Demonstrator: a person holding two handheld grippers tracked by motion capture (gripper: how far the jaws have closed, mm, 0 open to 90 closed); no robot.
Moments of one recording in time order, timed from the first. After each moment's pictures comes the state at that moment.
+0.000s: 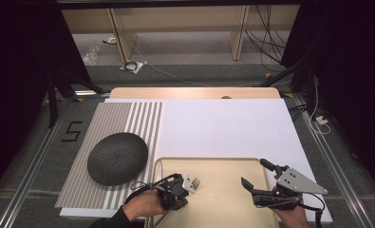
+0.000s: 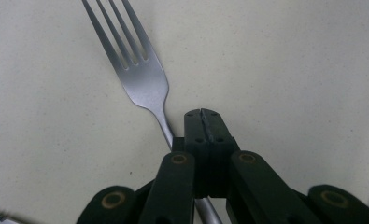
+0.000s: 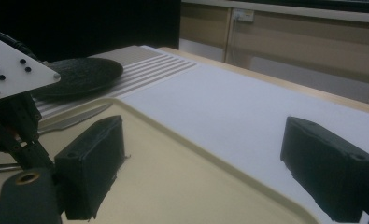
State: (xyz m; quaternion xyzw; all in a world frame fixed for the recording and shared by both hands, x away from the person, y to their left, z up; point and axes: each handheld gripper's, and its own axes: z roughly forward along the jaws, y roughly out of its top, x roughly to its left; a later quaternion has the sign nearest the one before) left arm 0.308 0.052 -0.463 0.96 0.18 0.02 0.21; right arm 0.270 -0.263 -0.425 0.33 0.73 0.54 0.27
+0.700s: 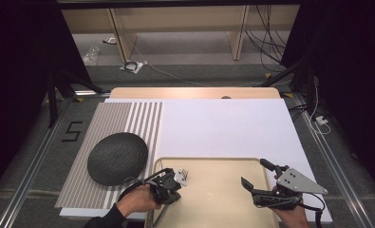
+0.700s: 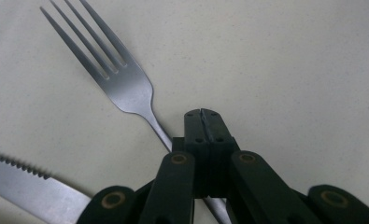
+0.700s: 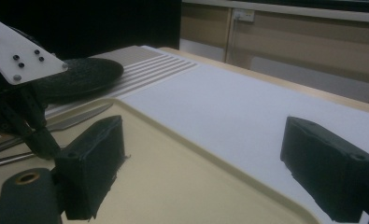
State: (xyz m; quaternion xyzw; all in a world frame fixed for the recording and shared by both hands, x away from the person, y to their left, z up) left arm 0.321 0.072 -0.463 0.95 0.22 0.02 0.20; right arm 0.270 -0.263 -0.425 0.33 0.73 0.54 0.26
